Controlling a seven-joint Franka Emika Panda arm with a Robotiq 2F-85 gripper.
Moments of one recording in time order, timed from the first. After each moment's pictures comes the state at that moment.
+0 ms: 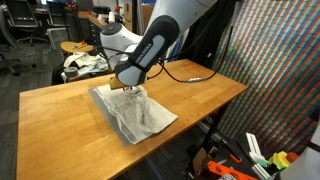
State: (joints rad) arm 0.47 0.59 -0.23 -1.83 -0.54 2.61 1.04
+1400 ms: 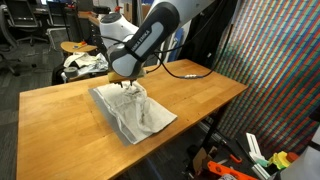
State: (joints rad) arm 0.38 0.56 -0.14 -1.79 -0.48 2.53 0.95
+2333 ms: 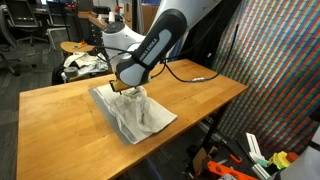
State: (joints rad) arm 0.38 0.54 -0.13 -1.90 -0.55 2.60 0.91
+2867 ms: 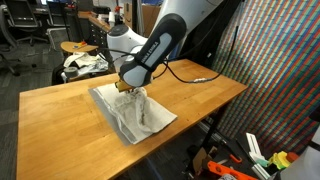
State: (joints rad) arm 0.38 0.56 -0.16 -1.89 -0.55 2.62 0.91
